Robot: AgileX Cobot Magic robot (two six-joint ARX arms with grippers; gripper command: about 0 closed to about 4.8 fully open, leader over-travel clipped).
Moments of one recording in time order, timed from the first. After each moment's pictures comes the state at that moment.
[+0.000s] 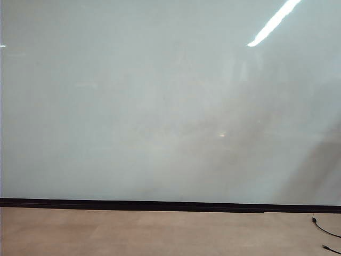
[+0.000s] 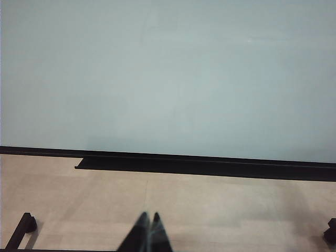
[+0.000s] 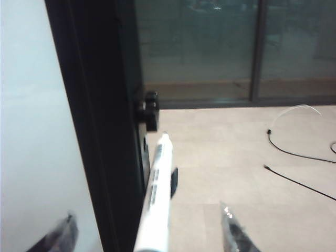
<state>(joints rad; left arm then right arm) 0.00 0.00 0.00 -0.14 0.02 -0.01 -0.56 1.82 0.51 1.35 -0.58 0.05</state>
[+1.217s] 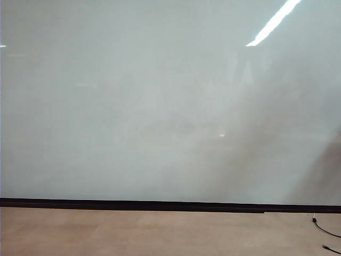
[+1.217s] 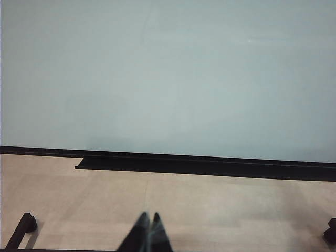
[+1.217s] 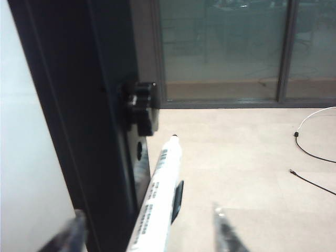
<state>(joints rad) 0.00 0.00 0.00 -0.14 0.02 -0.01 -0.55 1.96 0.65 1.36 -0.65 0.07</state>
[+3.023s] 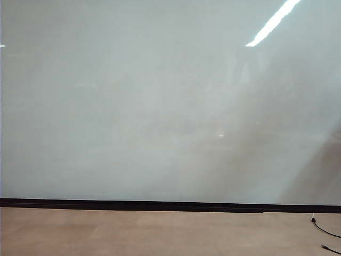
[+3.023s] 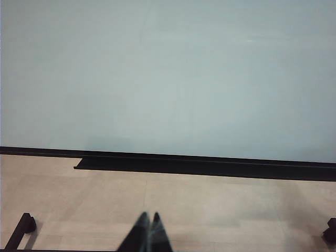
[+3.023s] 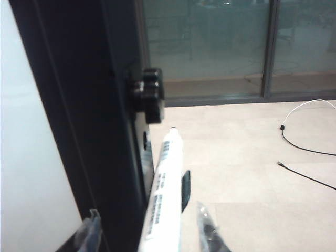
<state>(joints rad) 0.00 0.00 0.00 -0.14 0.02 -0.01 -0.50 1.96 0.62 1.38 -0.54 0.08</state>
